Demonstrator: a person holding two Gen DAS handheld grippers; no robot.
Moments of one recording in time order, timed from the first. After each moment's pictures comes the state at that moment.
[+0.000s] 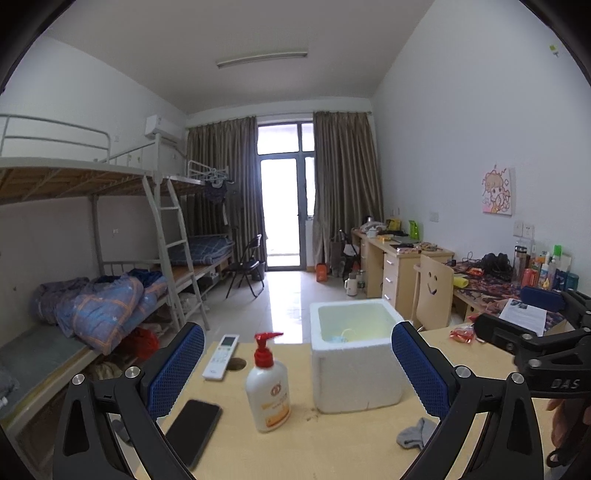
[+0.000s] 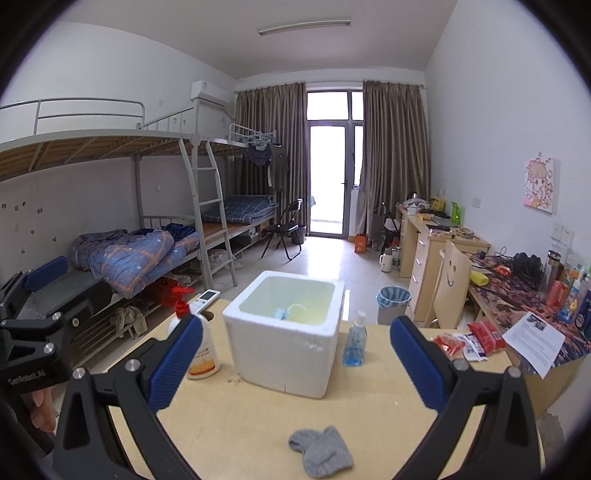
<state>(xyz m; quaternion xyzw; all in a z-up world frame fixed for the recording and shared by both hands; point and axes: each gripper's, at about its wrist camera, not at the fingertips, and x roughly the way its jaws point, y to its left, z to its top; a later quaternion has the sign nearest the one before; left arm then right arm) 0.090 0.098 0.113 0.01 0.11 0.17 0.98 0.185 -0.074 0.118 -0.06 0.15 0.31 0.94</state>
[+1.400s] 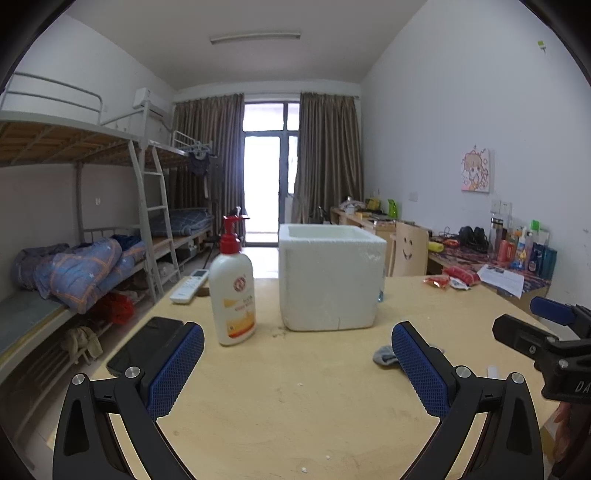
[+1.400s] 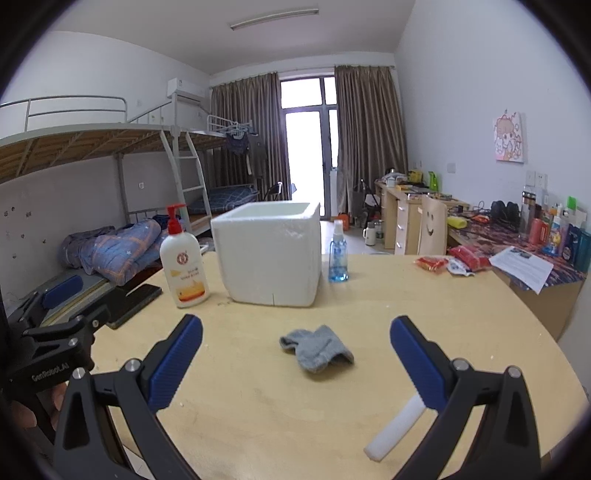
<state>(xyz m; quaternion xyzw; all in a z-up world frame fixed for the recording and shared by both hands) 0.051 0.083 0.005 -0.02 0.13 0.13 0.98 0.124 -0.121 0.007 -0.02 0.18 0.27 0.95</state>
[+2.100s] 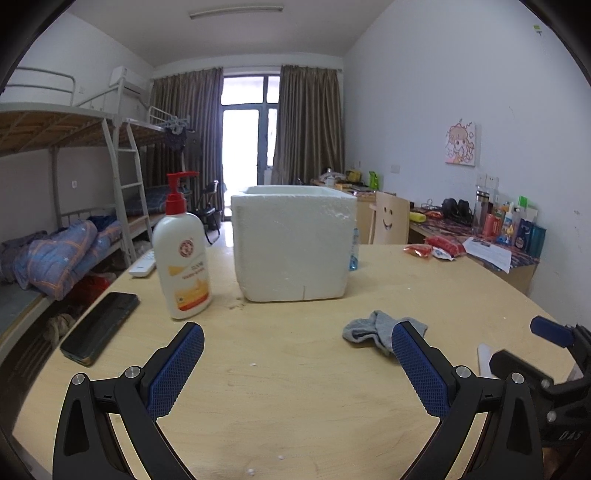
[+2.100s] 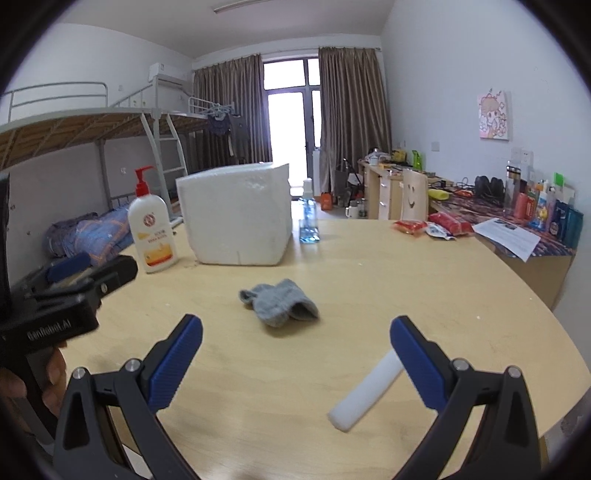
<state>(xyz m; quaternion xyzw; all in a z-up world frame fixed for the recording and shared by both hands) 0.089 0.057 -0.023 -0.03 0.19 0.08 0.98 0.134 -0.150 -0.036 -0.03 0.22 0.23 0.95</state>
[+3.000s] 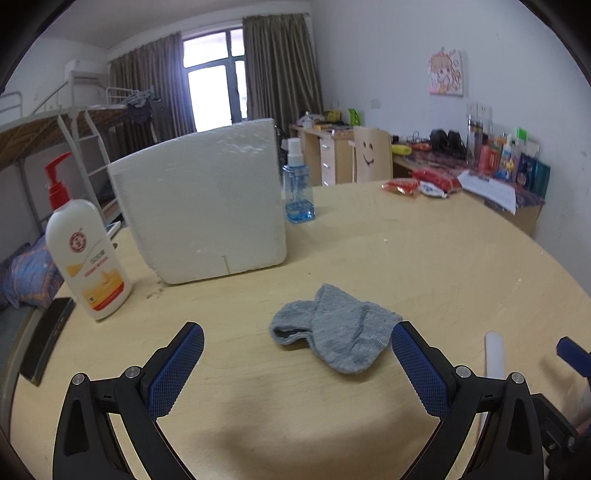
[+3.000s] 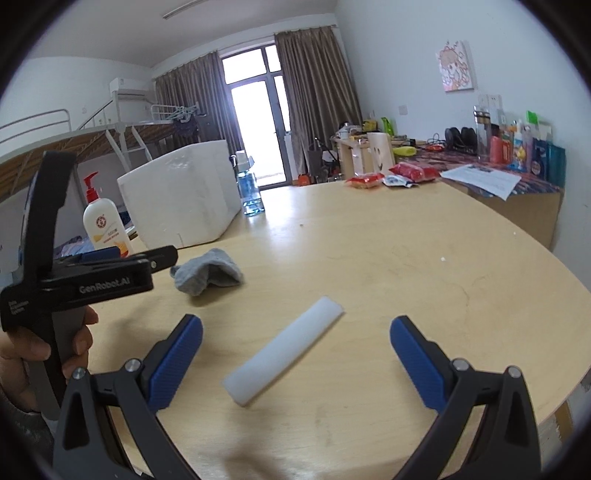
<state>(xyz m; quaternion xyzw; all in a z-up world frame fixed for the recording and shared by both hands) 0.197 -0.014 -0.056 0.02 0.31 0.06 0.95 0.169 -0.221 -0.079 0.04 0.26 0.21 0.94</state>
